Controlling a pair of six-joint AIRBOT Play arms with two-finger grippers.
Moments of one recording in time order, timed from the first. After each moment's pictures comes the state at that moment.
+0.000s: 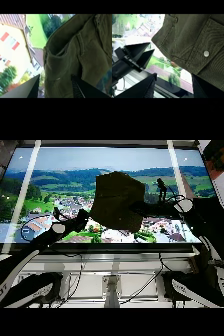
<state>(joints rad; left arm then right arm) -0.40 -1.18 0.53 0.45 -0.14 -1.80 0.20 -1.12 0.86 -0.67 0.86 1.40</state>
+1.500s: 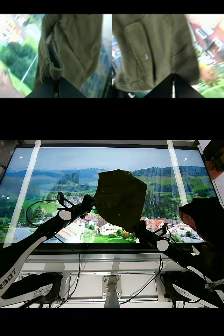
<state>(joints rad) -0.43 -1.30 0.77 0.48 -0.07 -1.77 0.56 -1.01 0.30 -0.56 0.01 2.24</state>
